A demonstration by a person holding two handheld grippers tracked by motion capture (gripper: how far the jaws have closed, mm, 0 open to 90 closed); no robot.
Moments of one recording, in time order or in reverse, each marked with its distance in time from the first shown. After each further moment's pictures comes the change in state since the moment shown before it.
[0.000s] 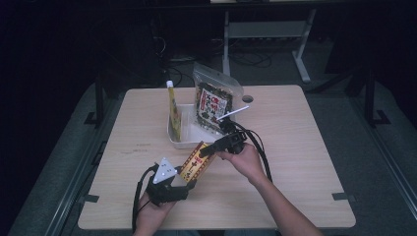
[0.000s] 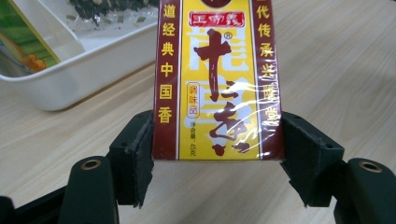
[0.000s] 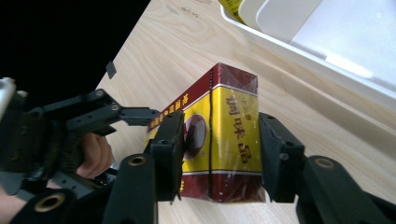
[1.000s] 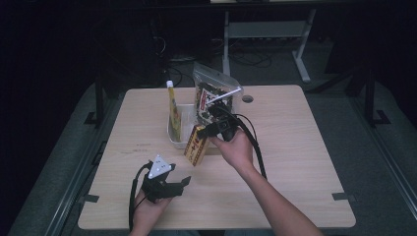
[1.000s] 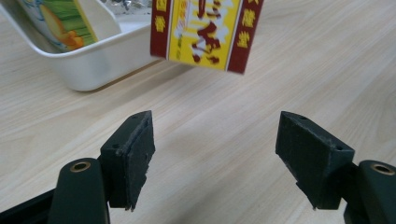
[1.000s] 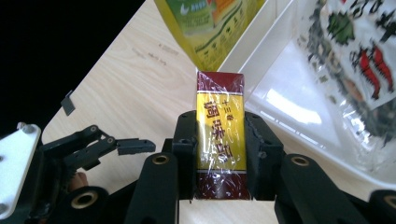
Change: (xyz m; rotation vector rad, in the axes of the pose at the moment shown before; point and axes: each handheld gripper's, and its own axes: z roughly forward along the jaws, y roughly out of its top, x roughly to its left) left arm 0.018 -0.006 -0.002 0.005 0.056 -0.053; right arm 0.054 0.036 -0.020 -0.109 -0.281 -0.067
